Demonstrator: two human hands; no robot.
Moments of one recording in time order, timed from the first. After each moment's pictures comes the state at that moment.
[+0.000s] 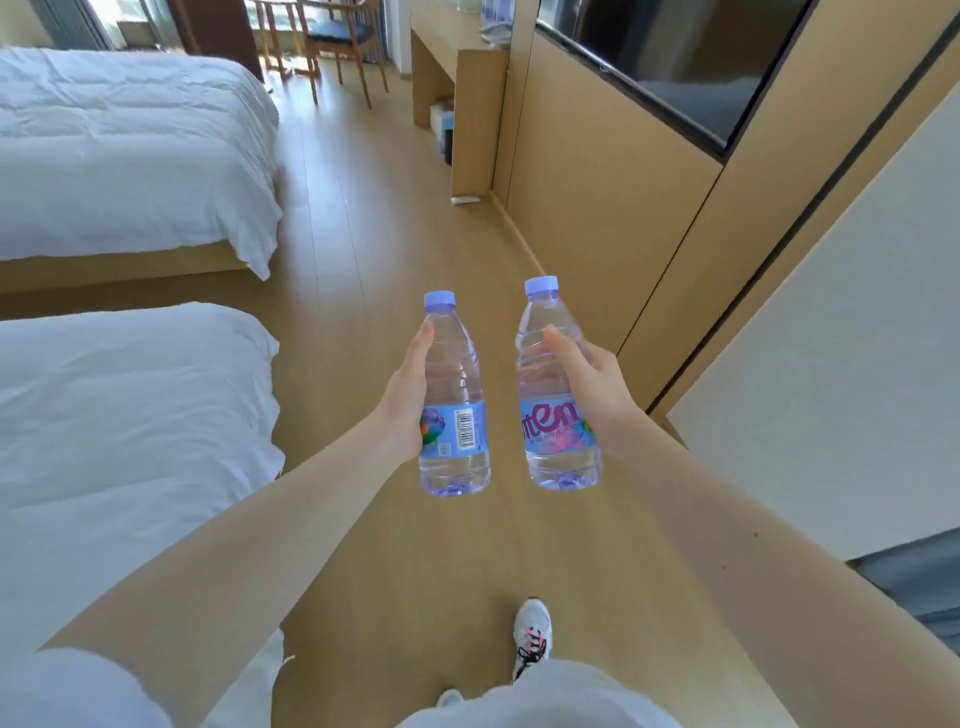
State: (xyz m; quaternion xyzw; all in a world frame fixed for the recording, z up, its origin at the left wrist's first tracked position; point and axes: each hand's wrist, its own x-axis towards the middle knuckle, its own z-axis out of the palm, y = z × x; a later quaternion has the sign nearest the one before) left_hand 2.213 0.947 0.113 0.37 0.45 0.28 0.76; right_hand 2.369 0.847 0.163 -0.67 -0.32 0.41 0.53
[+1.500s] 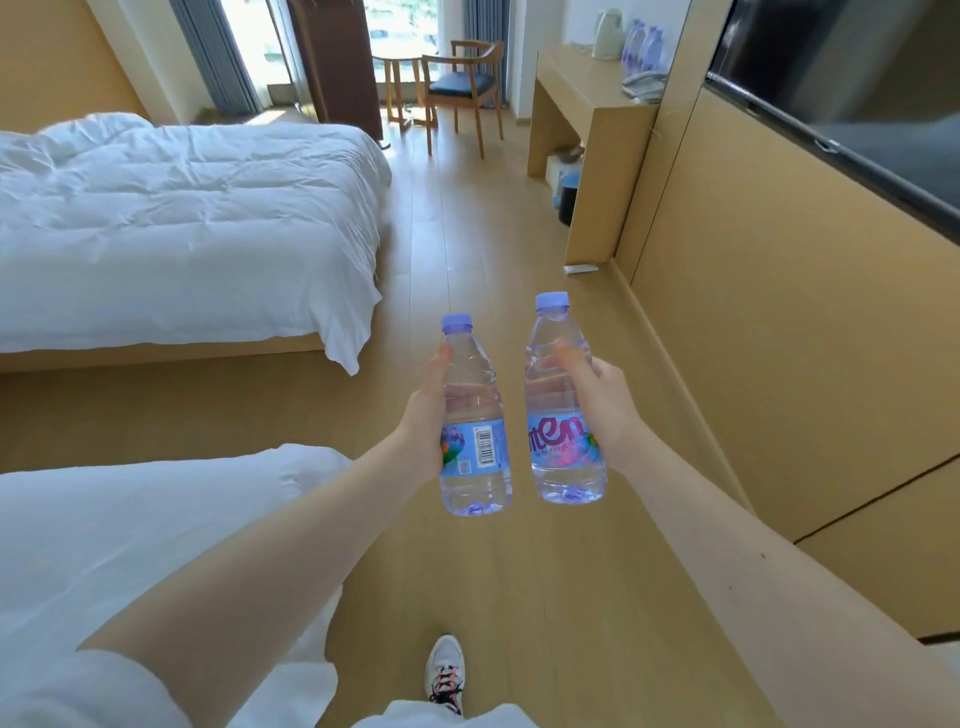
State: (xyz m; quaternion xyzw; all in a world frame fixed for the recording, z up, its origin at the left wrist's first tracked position) left_hand 2.268 1.462 0.101 0.31 0.52 0.31 0.73; right_hand 2.435 1.400 0.139 -0.60 -0.34 0.49 0.53
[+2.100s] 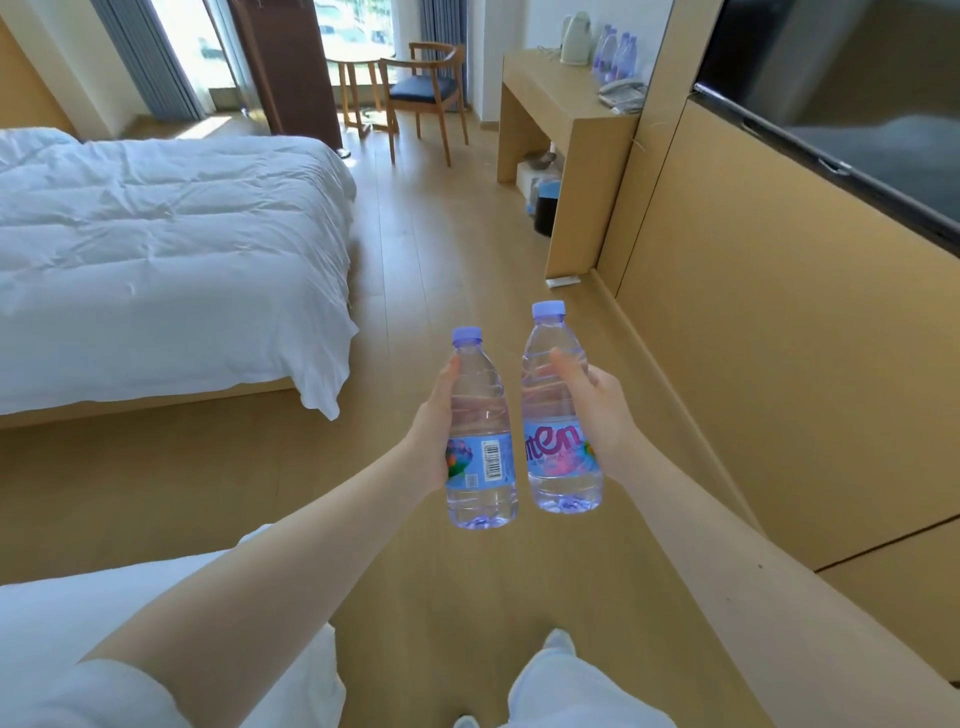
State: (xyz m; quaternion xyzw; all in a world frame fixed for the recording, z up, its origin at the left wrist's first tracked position) left_hand 2.266 1.634 0.101 0.31 0.51 0.24 0.77; right_hand 2.423 1.565 0.133 -0.61 -0.34 0.45 0.55
